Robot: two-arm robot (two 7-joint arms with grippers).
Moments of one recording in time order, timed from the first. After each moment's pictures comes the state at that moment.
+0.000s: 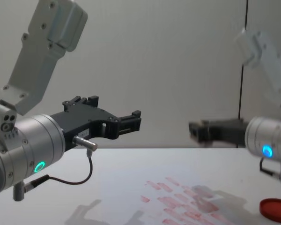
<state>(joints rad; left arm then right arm) -0.24 0.38 0.45 -1.63 -0.20 0.01 -0.01 0.36 0.07 -0.29 -1.37 0.09 0.23 0.18</state>
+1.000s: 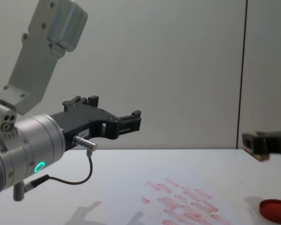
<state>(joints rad) -0.24 0.38 0.45 -1.63 -0.20 0.01 -0.01 0.20 0.18 -0.22 -1.60 0.16 0.37 0.05</state>
